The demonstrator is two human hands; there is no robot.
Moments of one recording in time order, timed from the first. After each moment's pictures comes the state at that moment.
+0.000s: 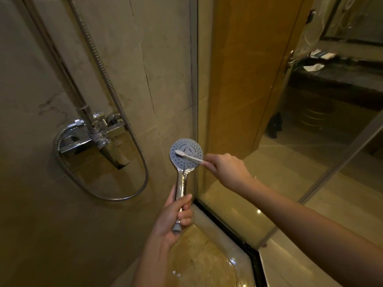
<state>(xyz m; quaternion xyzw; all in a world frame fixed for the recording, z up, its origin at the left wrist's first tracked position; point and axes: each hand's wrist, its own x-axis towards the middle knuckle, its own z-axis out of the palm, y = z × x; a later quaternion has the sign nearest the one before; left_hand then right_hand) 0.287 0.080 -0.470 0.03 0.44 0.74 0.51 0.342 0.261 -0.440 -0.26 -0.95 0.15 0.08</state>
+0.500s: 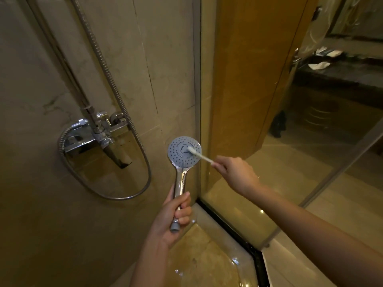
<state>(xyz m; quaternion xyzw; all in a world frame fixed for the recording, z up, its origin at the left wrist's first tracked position) 0.280 0.075 -0.467 0.00 0.38 0.76 0.52 0.356 0.265 -0.451 -0.30 -0.92 0.22 0.07</state>
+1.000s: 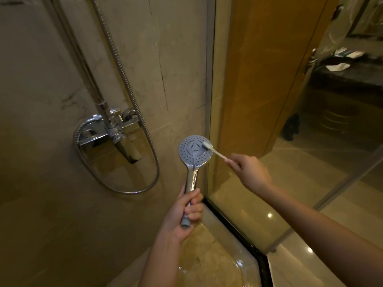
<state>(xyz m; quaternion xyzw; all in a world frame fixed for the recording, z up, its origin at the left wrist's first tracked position) 0.283 0.083 -0.474 -0.03 0.31 0.77 0.56 0.364 0.278 -0.451 -0.30 -0.92 0.21 0.09</state>
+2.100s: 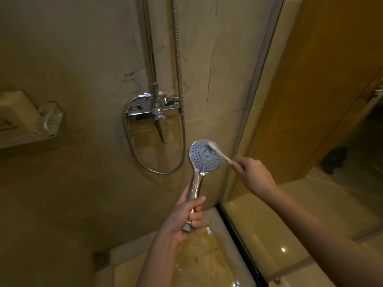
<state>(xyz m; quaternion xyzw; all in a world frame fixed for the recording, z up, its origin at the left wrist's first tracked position) 0.325 0.037 -0.478 0.01 0.46 0.78 0.42 0.343 0.250 -0.447 -0.18 -0.96 0.23 0.07</state>
